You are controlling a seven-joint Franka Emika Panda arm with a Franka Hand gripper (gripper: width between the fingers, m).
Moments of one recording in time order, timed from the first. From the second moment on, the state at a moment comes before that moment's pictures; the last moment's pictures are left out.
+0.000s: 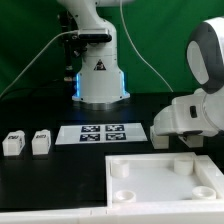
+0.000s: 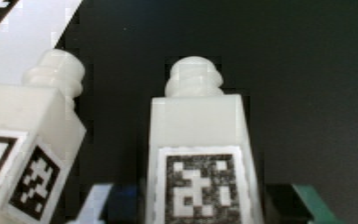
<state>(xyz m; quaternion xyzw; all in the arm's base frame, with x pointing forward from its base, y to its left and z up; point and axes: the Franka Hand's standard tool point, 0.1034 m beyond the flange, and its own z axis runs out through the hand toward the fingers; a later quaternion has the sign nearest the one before) 0.382 0.183 0.010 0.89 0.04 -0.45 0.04</state>
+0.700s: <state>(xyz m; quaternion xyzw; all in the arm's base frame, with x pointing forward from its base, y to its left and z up) 0.449 0.170 0.087 0.93 0.07 -0.35 0.00</state>
